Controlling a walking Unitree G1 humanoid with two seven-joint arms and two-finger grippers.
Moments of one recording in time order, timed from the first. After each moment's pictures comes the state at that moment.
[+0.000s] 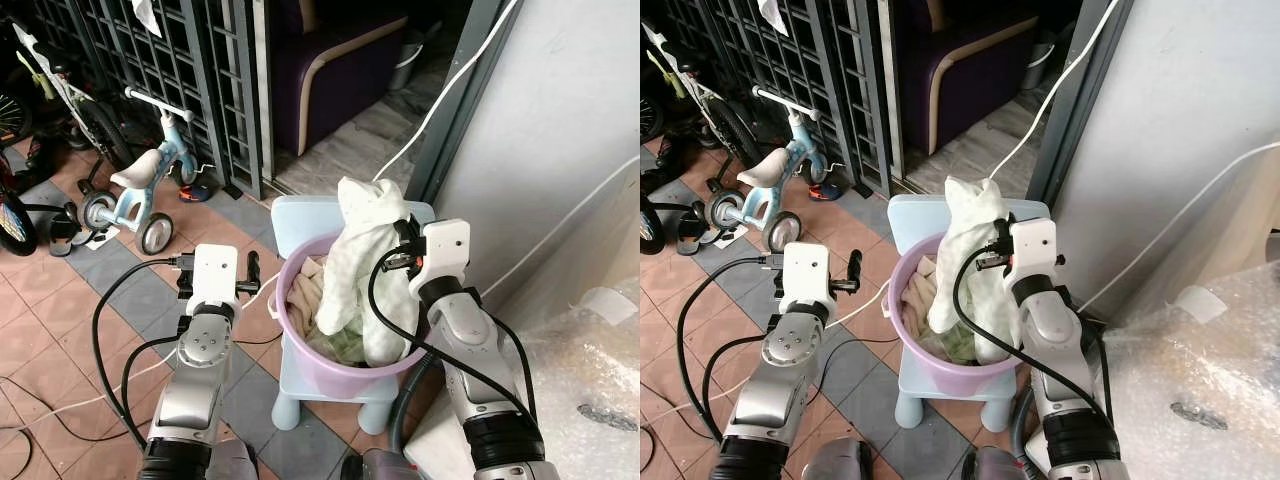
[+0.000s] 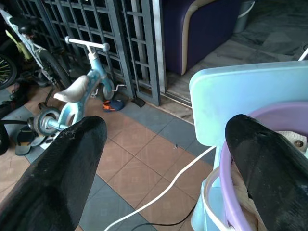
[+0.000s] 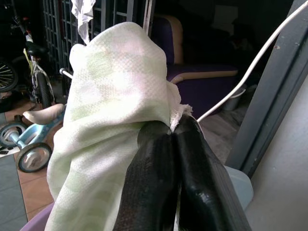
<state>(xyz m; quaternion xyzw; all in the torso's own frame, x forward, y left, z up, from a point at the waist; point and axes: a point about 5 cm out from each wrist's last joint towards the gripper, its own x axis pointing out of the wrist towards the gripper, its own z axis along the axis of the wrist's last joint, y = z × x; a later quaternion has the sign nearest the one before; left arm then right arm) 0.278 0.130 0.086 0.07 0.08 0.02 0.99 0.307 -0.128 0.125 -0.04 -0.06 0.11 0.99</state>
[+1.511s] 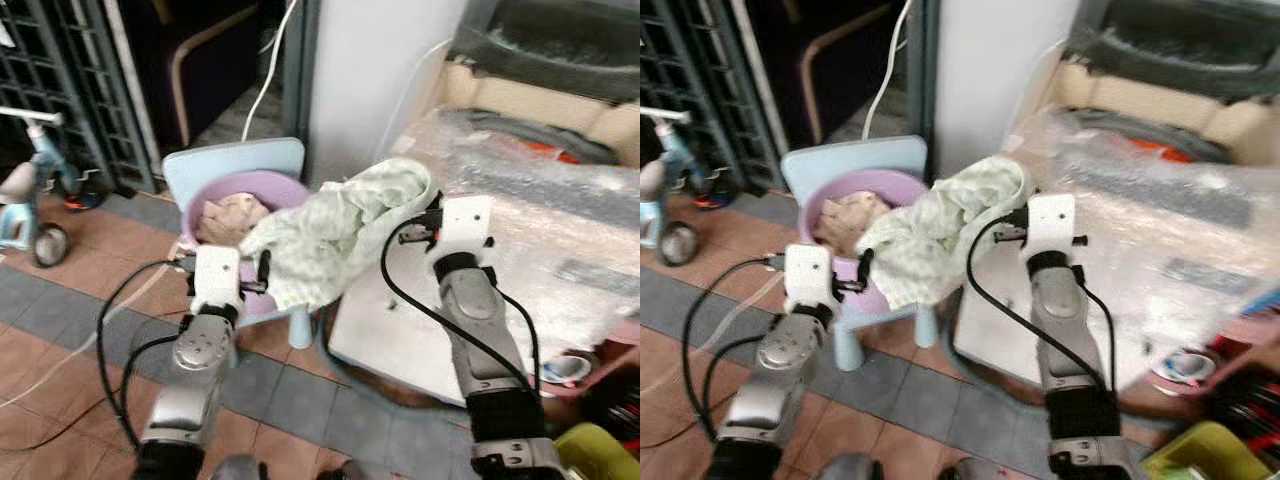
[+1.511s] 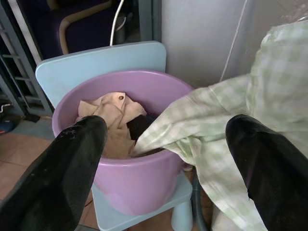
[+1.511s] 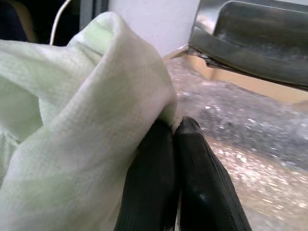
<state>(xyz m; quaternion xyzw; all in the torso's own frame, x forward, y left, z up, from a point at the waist) 0.274 0.139 0.084 0.03 0.07 -0.01 1.00 0.318 -0.144 0.143 -0.06 -0.06 0.02 1.00</state>
